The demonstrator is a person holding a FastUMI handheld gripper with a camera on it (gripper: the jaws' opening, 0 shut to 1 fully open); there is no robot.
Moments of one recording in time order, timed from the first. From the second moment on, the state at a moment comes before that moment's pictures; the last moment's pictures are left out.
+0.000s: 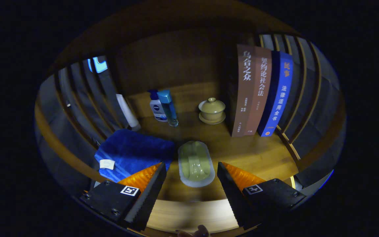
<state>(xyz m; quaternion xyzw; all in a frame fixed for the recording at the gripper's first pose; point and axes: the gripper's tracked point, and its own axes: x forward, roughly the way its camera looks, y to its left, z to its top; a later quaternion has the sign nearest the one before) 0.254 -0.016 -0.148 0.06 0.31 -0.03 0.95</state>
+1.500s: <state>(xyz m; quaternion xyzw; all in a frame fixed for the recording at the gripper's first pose) -0.006 -0.009 -0.275 0.05 0.16 -0.03 0.99</state>
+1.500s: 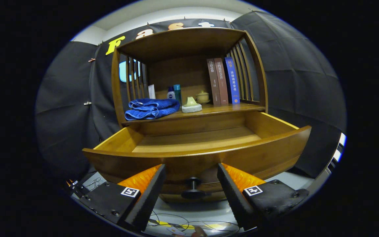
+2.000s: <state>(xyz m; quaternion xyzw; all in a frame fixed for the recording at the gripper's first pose) 0.019 -0.008 -0.272 0.04 0.16 -0.04 0.99</state>
